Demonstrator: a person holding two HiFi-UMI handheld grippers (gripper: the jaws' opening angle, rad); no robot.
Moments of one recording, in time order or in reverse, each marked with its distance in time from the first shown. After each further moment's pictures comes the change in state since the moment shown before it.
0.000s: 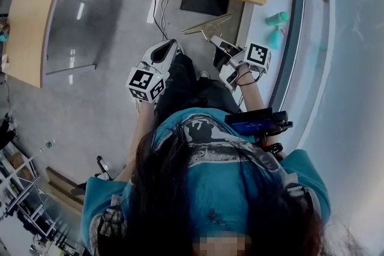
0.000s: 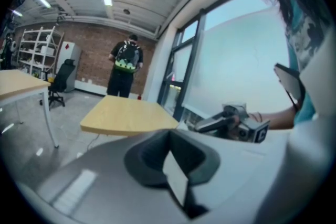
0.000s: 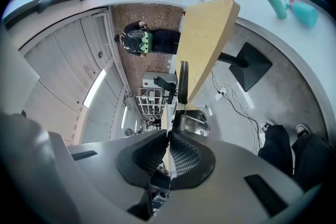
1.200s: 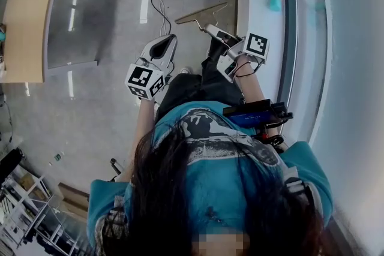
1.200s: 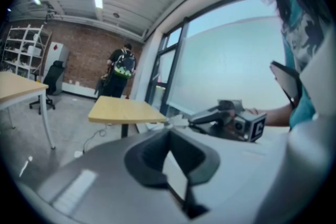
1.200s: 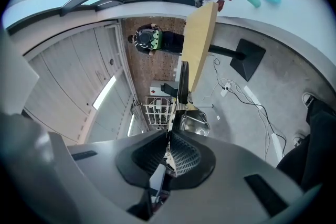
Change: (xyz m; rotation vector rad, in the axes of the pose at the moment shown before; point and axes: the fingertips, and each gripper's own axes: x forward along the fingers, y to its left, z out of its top) left arm 0.003 -0.018 -0.005 0.002 0.088 -0.057; right arm -0.004 0.008 -0.002 0.101 -0.035 0.054
